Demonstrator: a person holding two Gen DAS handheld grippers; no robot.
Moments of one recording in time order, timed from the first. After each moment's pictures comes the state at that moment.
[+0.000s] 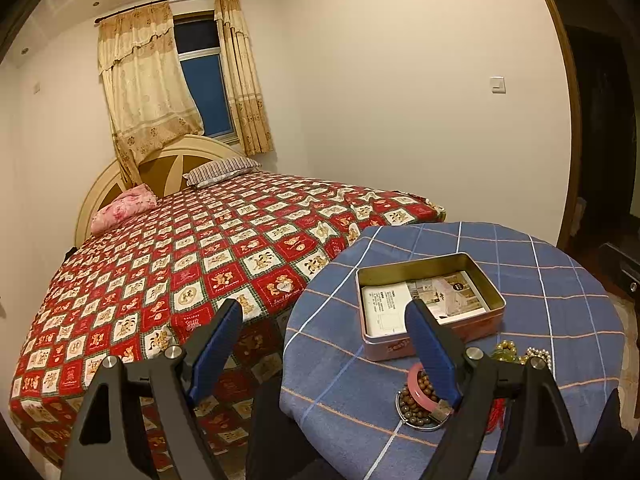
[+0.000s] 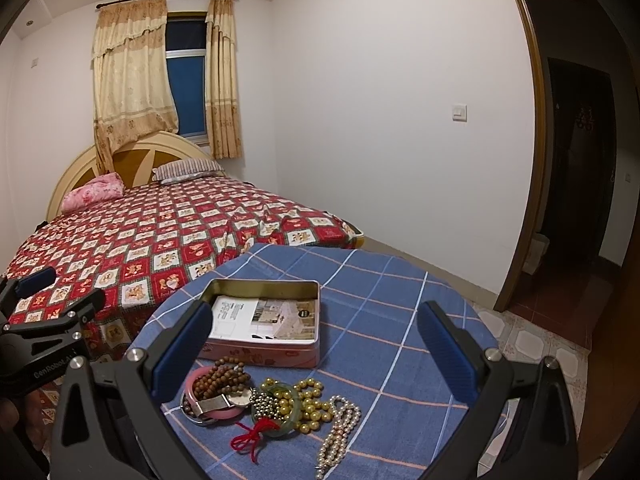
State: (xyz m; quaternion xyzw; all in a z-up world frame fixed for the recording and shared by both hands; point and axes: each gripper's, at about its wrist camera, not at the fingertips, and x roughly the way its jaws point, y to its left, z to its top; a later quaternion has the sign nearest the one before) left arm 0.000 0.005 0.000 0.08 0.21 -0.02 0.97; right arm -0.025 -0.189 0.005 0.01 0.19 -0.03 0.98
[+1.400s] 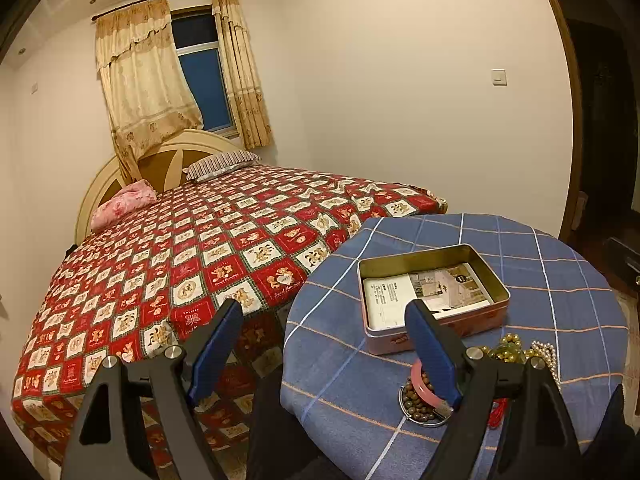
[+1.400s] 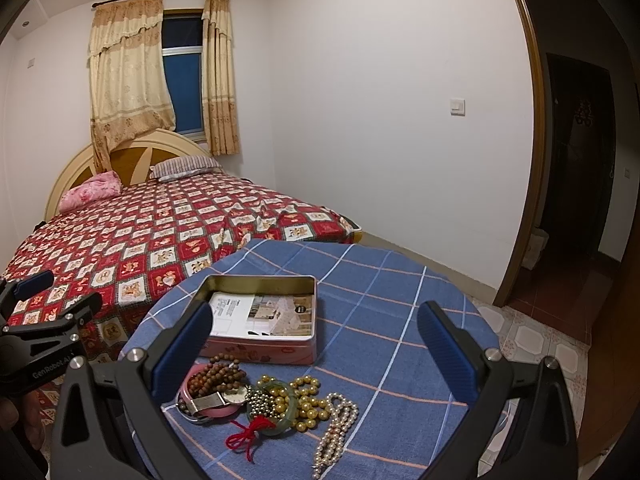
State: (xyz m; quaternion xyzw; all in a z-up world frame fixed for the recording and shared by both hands) left arm 0.001 0.013 -0.015 0.09 0.23 -0.02 0.97; right arm -0.021 -0.196 -0.003 0.01 0.20 -0.03 0.98
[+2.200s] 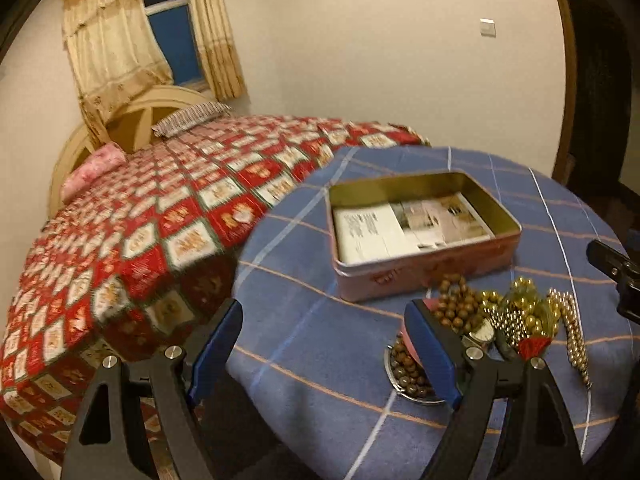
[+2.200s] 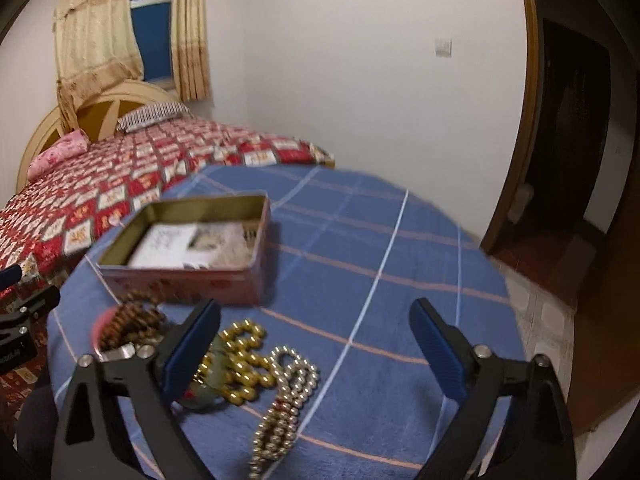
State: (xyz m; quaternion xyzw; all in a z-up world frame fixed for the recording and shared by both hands) left arm 0.051 -0.013 -0.094 0.09 0.33 -0.06 0.94; right arm 0.022 -0.236 -0.086 0.02 0.31 -0.07 0.95
